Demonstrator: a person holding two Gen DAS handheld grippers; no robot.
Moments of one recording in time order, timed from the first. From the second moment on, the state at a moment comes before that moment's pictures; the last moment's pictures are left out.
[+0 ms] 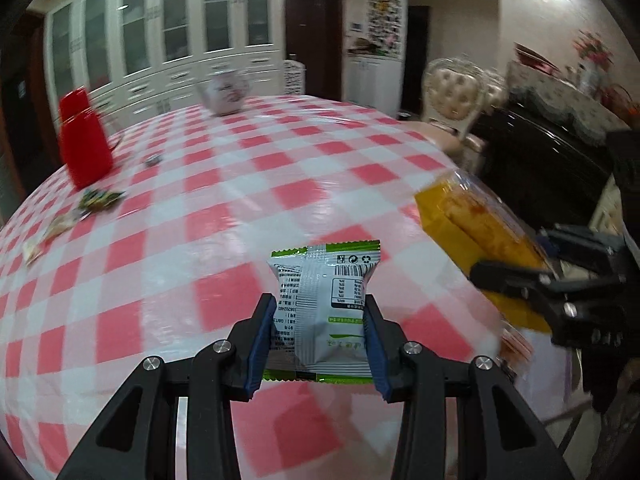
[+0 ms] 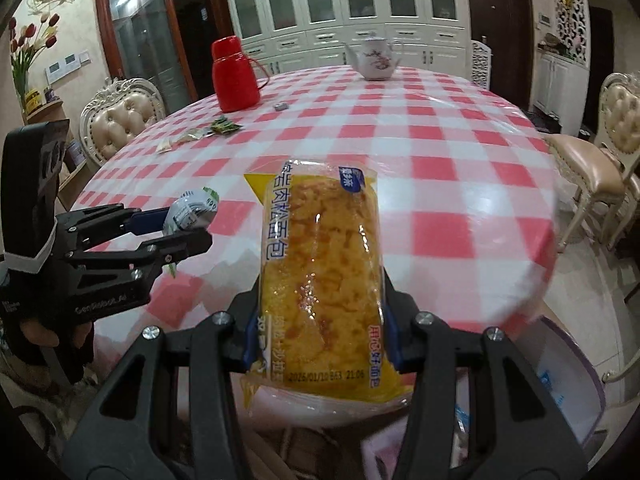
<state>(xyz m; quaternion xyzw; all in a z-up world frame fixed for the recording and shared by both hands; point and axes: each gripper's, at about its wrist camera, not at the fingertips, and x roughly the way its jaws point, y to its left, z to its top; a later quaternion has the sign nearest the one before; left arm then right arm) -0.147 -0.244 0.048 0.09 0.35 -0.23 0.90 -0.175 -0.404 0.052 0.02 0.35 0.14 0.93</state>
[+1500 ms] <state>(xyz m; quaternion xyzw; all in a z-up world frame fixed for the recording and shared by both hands) -0.124 -0.260 0.061 0.05 0.33 -0.35 0.88 -0.182 -0.483 0.073 -0.09 0.30 0.04 0.95</state>
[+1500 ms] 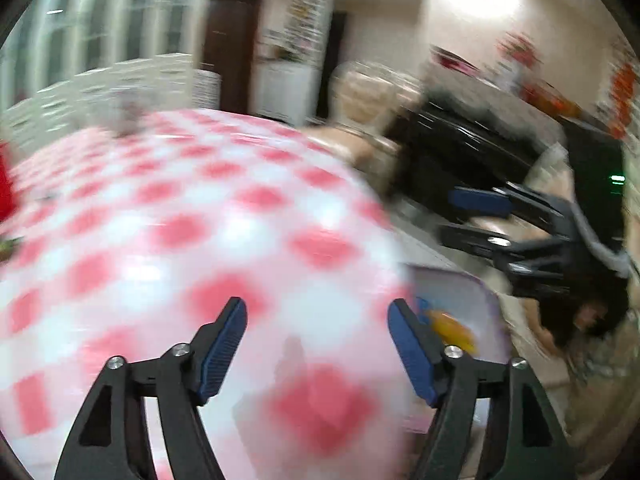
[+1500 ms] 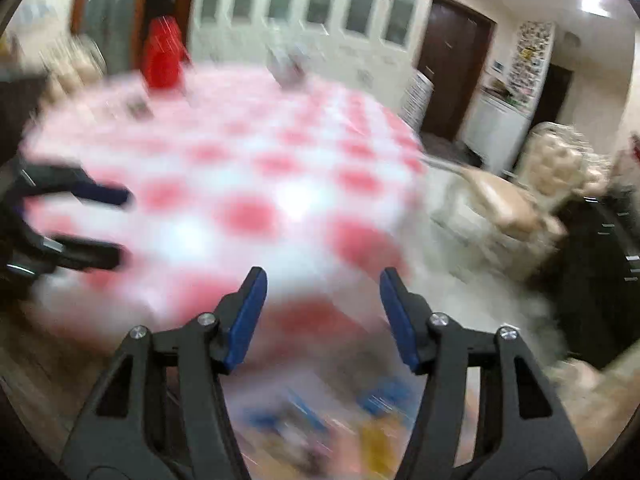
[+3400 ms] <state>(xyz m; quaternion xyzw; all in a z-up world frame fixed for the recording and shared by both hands) 0.129 0.162 0.007 -0.15 0.40 0.13 0.89 0.124 -0.161 0.046 0.00 0.38 0.24 0.89</state>
